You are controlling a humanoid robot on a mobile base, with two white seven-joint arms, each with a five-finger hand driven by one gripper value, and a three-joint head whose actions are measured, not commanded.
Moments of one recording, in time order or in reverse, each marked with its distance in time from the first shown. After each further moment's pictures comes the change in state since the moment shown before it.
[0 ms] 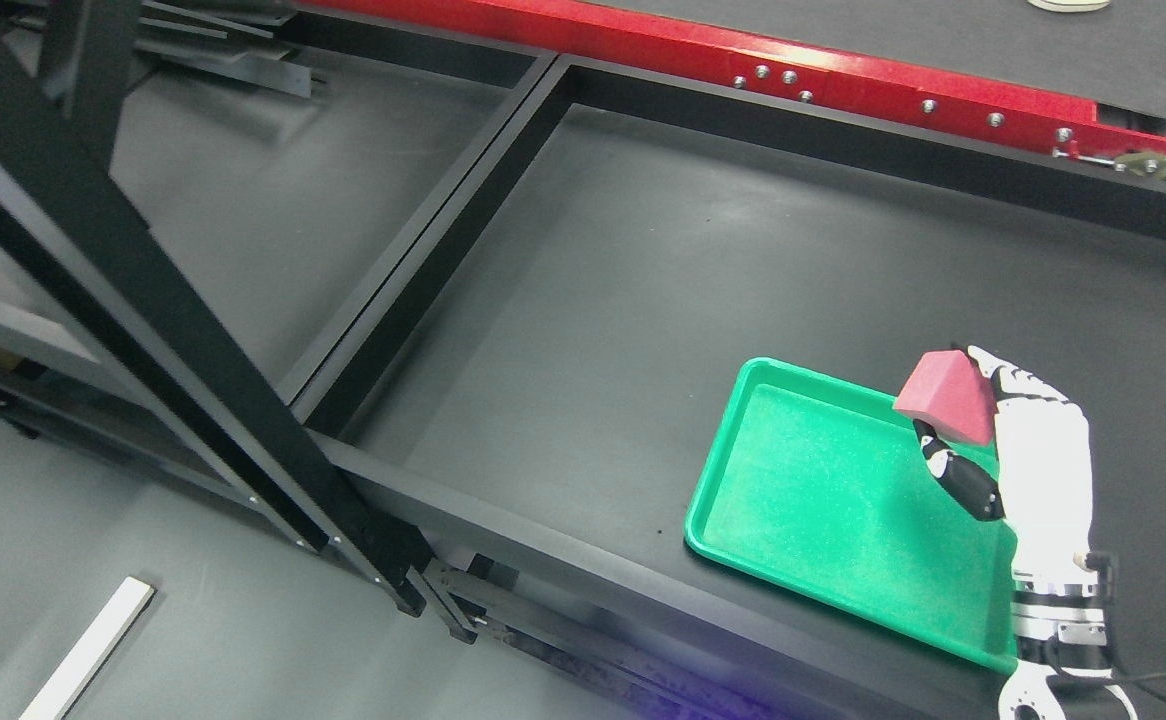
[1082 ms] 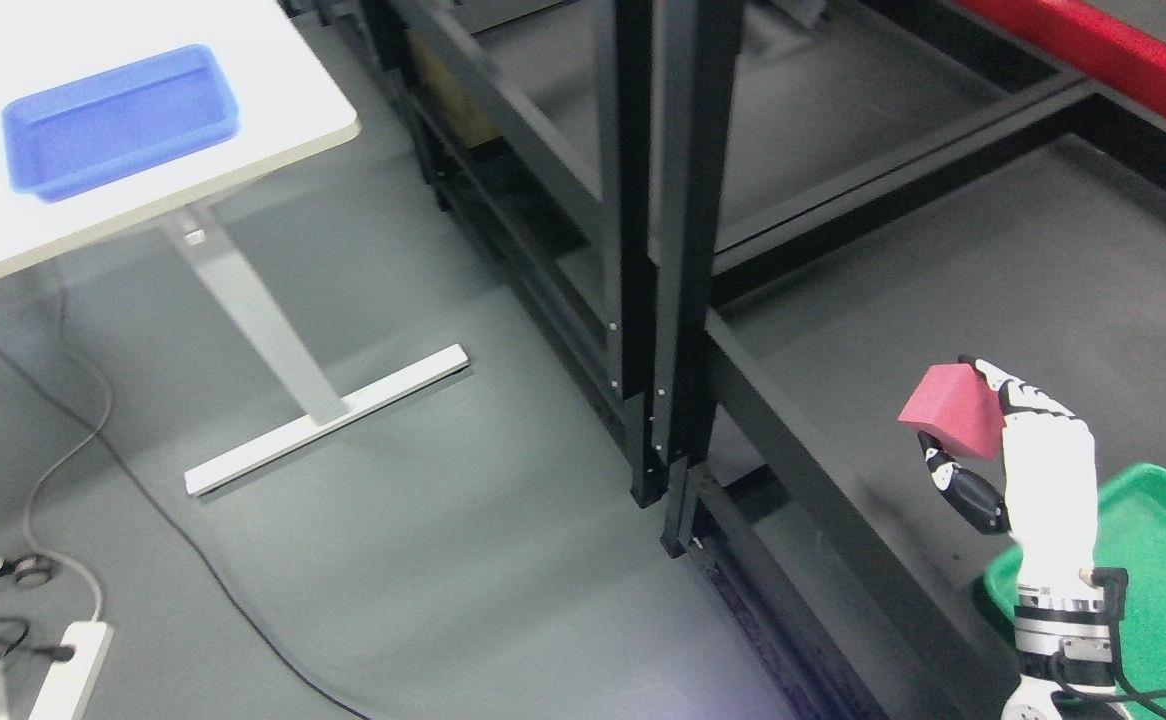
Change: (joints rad) left arm 0.000 0.000 0.000 0.000 0.000 0.000 0.000; right arm 0.032 0.007 -0.010 -0.010 -0.027 0.000 0.000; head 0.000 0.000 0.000
